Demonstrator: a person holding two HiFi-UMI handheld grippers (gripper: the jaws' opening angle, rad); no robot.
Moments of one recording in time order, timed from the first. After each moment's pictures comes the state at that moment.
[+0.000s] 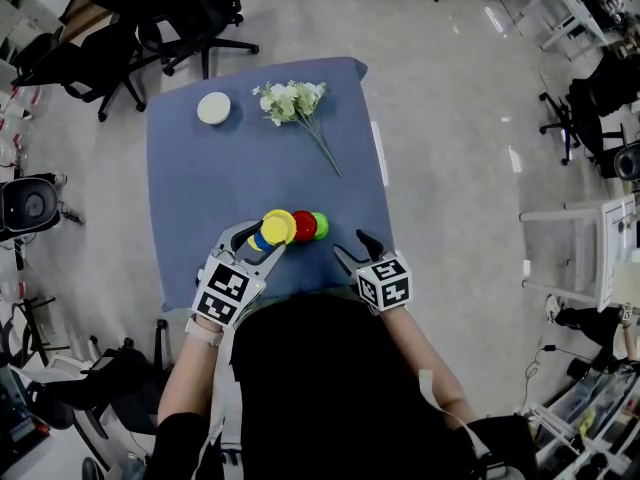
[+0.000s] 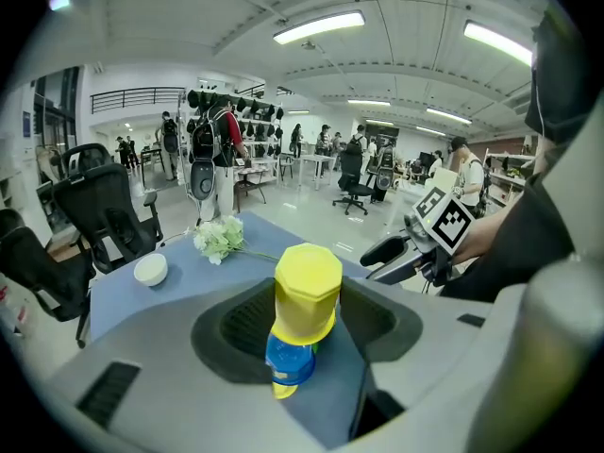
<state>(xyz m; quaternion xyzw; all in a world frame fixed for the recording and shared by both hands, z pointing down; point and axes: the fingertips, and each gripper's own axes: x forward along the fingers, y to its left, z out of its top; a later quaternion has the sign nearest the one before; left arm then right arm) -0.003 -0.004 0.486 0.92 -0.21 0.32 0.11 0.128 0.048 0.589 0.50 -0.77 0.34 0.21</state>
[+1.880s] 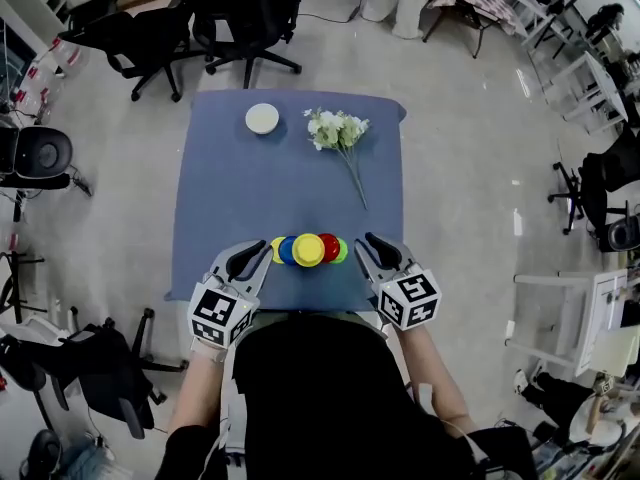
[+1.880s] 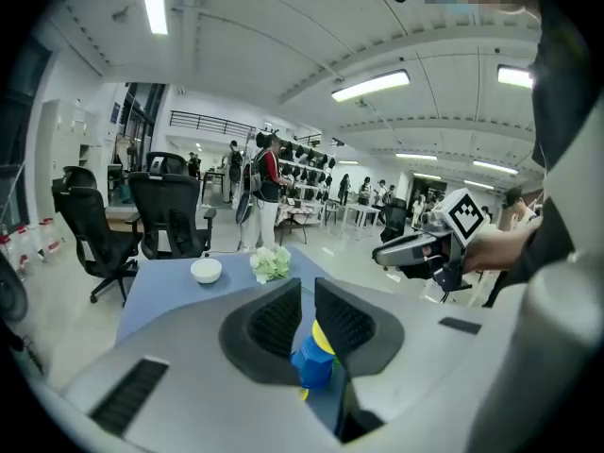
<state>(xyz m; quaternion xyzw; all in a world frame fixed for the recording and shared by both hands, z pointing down) -0.080 -0.014 0.436 0.91 -0.36 0.16 0.14 0.096 -0.016 0.465 0.46 -0.84 0.23 0.16</state>
